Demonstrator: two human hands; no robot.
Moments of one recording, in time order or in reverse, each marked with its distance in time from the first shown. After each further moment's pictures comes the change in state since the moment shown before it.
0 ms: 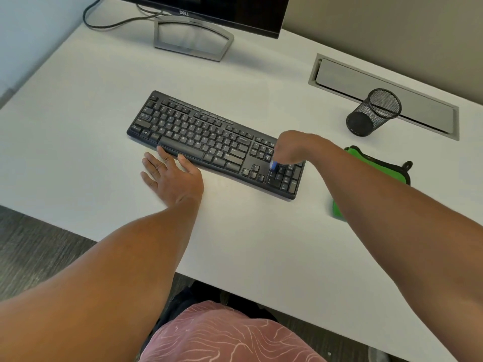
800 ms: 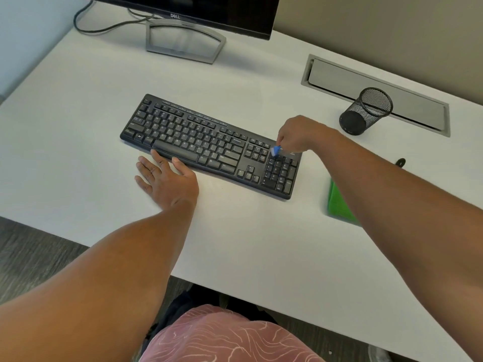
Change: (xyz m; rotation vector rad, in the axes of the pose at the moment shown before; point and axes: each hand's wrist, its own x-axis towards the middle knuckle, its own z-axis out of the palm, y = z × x) left_hand 0.000 0.000 -0.001 0.002 -0.013 0.004; right_hand 0.001 0.024 -0.019 -0.057 0.098 0.006
